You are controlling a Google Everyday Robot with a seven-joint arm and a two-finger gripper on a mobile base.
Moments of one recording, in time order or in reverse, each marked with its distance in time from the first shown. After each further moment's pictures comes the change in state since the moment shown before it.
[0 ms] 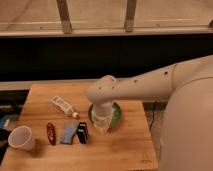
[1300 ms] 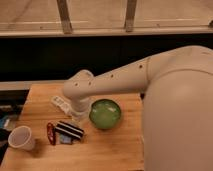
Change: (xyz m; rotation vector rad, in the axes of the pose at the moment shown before) arm -0.095 0.029 -0.045 0.043 -0.164 -0.143
